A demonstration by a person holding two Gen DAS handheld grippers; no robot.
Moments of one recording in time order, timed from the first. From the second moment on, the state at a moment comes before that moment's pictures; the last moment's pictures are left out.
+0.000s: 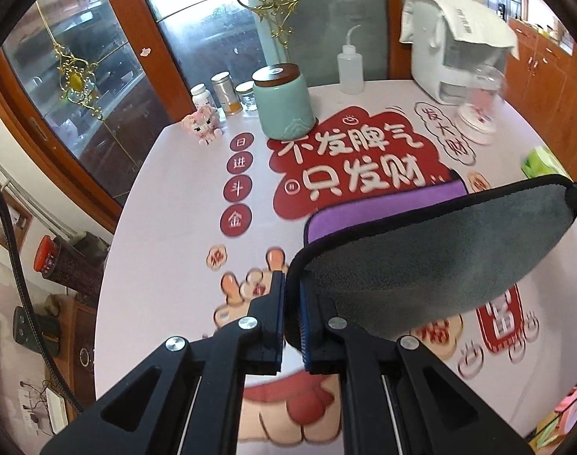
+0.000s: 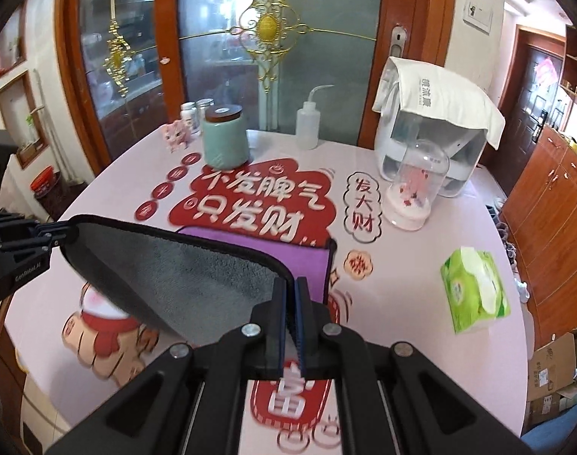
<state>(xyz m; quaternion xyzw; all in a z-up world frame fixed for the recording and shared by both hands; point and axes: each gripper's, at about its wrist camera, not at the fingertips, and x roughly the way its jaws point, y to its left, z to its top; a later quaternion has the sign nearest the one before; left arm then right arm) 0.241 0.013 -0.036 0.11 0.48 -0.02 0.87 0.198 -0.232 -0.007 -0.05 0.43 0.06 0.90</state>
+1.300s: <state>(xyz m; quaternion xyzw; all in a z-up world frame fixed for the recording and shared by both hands) 0.397 -0.022 -0.201 0.12 0.55 -0.02 0.82 0.353 -0.259 -0.173 -0.01 0.54 -0.03 0.84</state>
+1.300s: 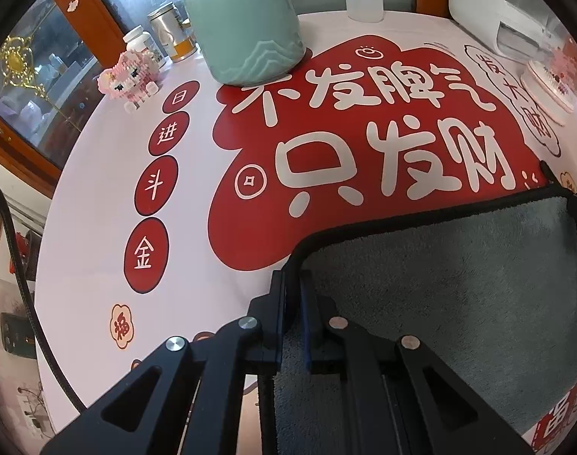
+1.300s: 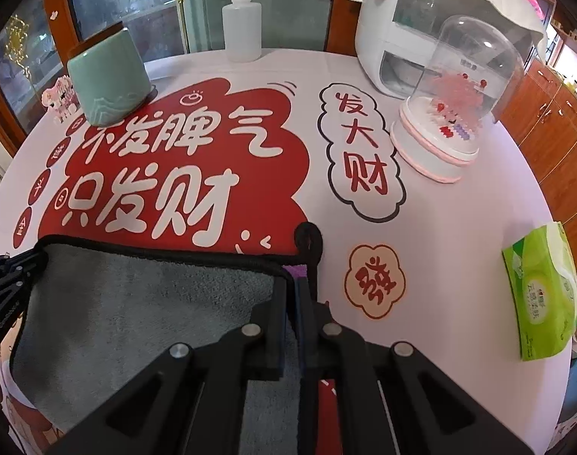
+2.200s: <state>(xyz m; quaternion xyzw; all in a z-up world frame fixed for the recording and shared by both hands) 0.329 -0.026 -0.156 0.07 0.52 -0.03 0.85 0.299 -0.238 -0.139 0.00 0.52 -0.02 0.85</state>
